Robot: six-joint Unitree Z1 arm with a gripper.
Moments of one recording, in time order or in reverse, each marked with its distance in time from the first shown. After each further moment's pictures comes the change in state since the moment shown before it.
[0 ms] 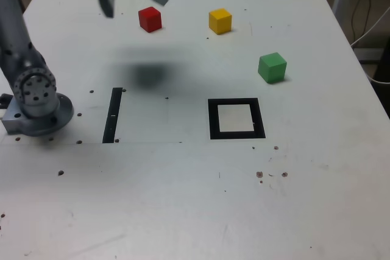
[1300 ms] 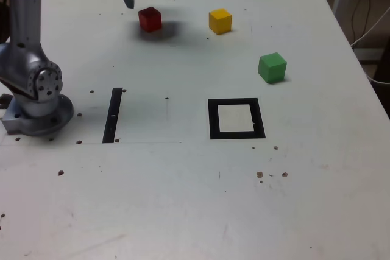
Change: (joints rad) arm 0.302 0.291 -0.116 -0.280 0.039 0.376
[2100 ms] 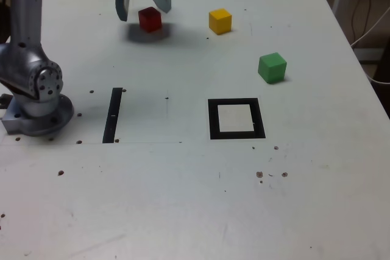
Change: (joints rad) arm 0.026 0.033 0.086 -0.045 -0.015 0.007
